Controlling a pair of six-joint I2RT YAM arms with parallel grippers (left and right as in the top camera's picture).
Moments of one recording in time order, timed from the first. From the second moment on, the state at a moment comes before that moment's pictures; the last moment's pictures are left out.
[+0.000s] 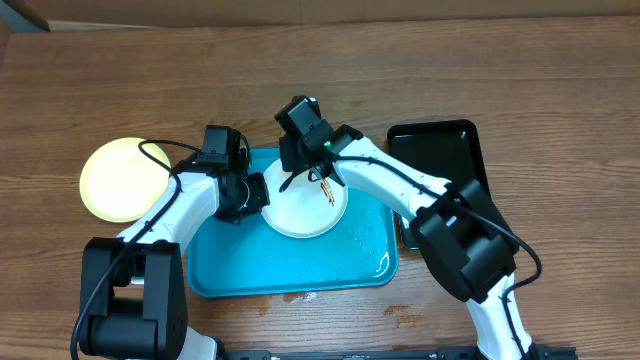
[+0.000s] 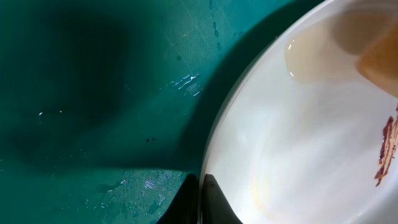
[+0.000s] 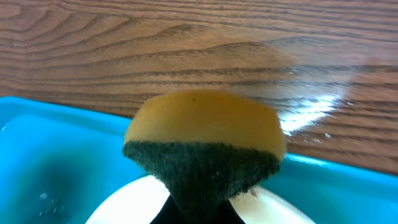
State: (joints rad) left arm -0.11 1.70 0.94 -0.61 0.21 -0.39; right arm 0.73 2.20 1.64 -0.44 0.04 0.56
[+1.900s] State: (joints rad) left arm -0.11 1.70 0.94 -0.60 0.21 -0.39; right arm 0.72 2.03 1.63 -0.67 -0.18 0.72
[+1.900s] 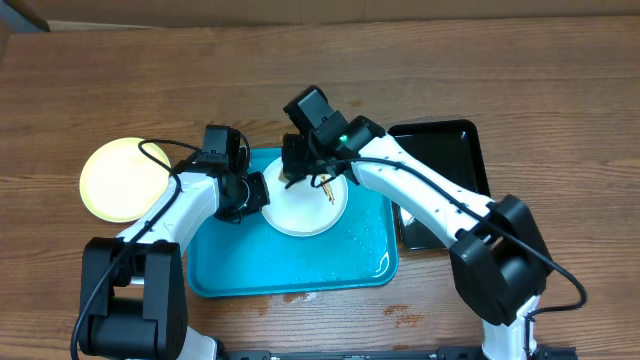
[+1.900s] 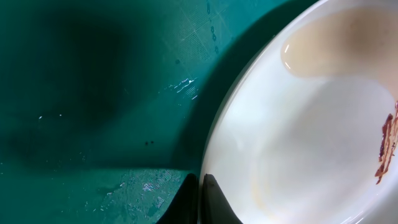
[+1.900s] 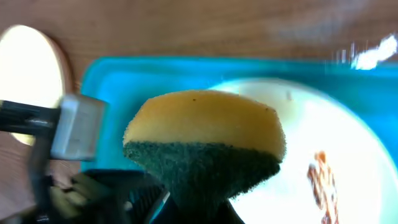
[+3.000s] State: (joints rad) left arm -0.11 1.70 0.94 -0.59 0.20 -0.39; right arm 0.73 2.27 1.64 -0.37 0.03 0.69
